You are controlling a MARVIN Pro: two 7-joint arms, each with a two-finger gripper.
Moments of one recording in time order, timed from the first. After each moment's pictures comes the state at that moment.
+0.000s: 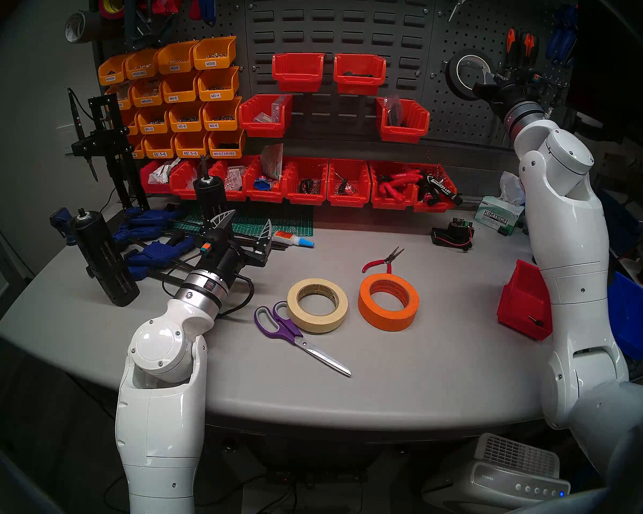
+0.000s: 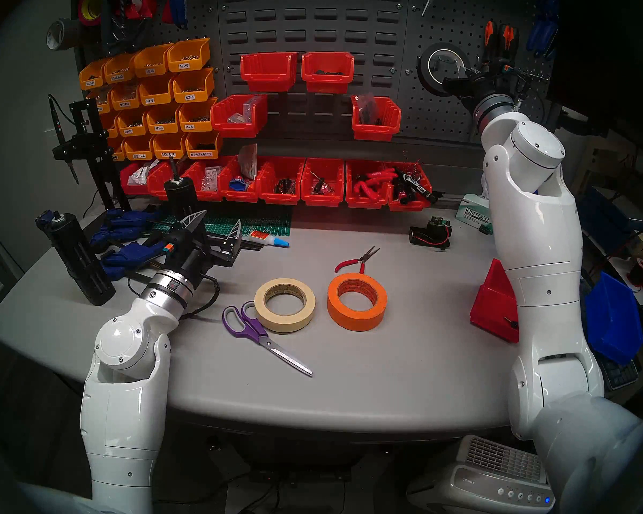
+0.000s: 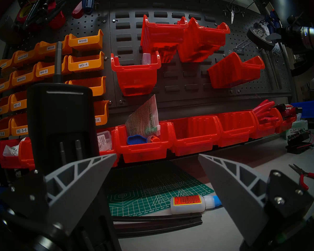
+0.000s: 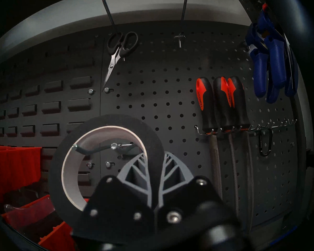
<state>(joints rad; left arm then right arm) 1.73 -1.62 -1.73 -1.94 0.05 -0.07 -0.44 -0.89 -1.08 1.53 -1.63 0.53 0.34 -0.14</state>
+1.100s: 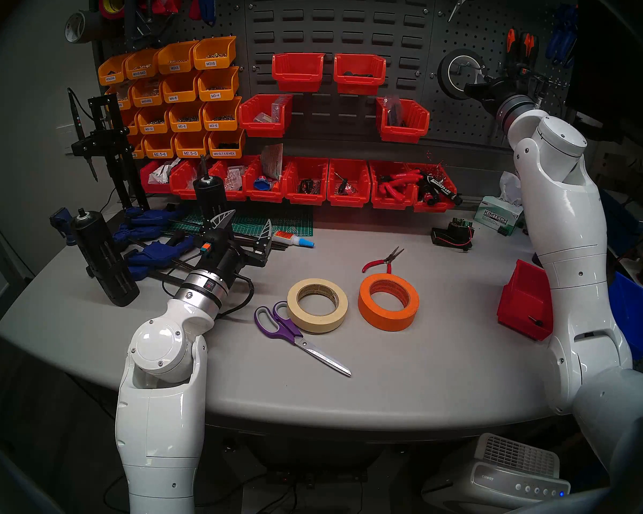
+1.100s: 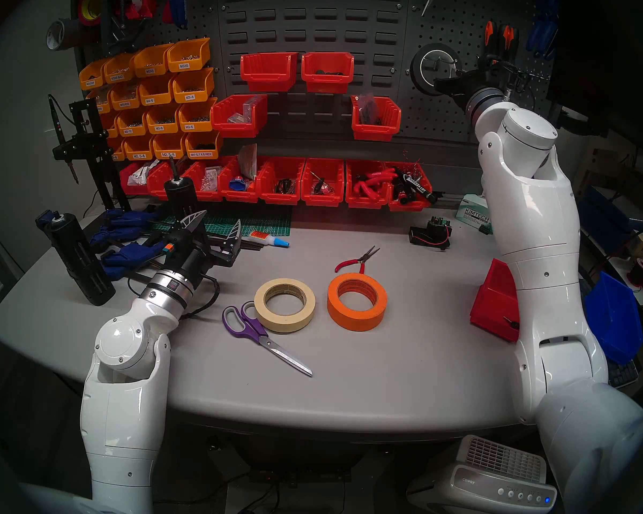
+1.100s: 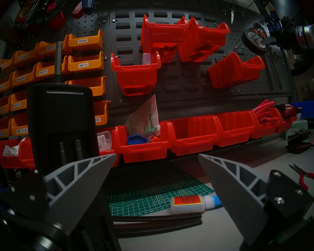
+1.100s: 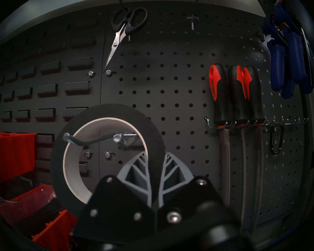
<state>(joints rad) 1.73 -1.62 -1.73 -1.94 0.05 -0.07 -0.44 -0.83 -1.06 1.49 -1.60 0.52 0.43 -0.13</state>
